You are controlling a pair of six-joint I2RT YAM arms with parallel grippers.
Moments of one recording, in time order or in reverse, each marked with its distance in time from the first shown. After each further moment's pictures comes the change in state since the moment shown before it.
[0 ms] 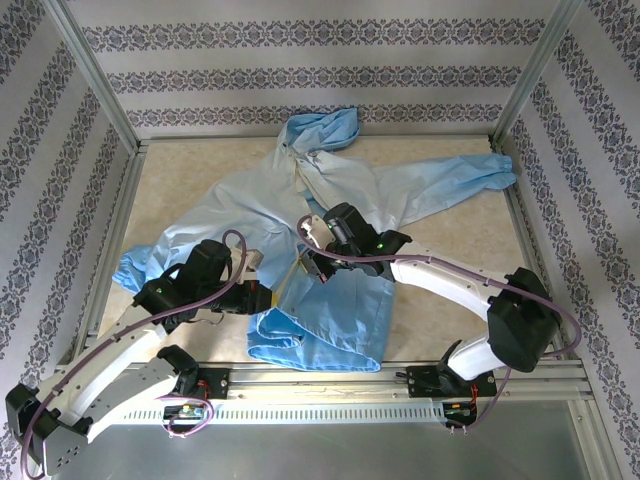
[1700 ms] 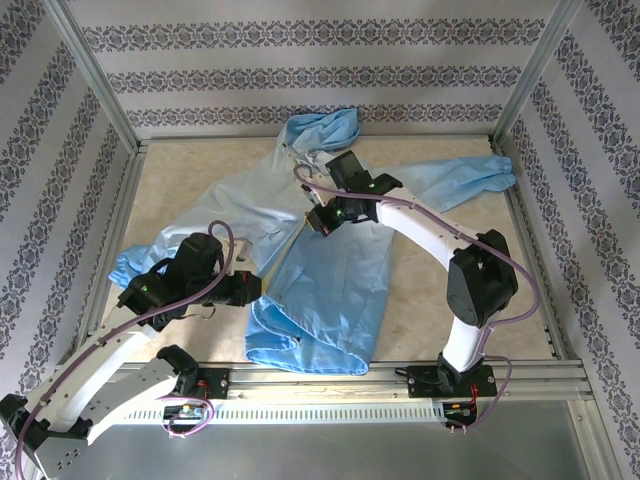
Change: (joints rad) left arm 0.008 -0.012 0.144 -0.135 -0.183 0.049; right arm -0.229 0.316 0.479 -0.333 -0.053 -0.137
